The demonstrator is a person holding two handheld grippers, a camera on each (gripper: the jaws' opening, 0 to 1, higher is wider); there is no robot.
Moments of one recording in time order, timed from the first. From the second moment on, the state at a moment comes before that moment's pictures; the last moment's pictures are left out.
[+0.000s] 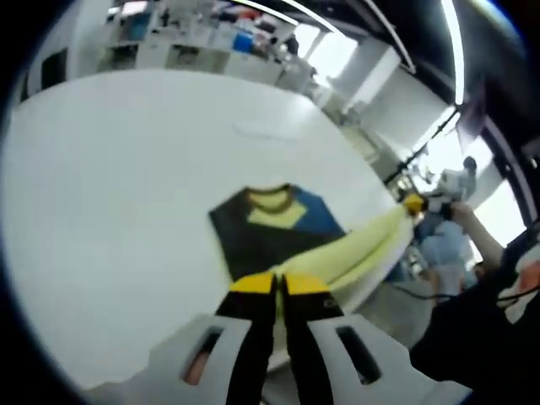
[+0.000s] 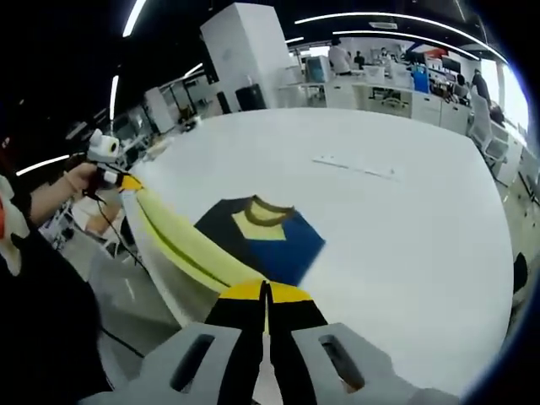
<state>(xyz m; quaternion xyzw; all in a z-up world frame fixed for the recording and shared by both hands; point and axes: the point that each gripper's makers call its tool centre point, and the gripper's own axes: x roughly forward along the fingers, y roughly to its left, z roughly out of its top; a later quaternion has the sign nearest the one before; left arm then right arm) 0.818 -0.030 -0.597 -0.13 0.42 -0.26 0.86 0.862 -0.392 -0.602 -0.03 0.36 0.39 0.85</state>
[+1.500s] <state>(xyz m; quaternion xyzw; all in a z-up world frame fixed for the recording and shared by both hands) 0.934 -0.014 -0.697 -0.18 0.46 -0.21 0.84 0.980 -0.378 -0.691 -0.05 0.41 0.38 0.82</state>
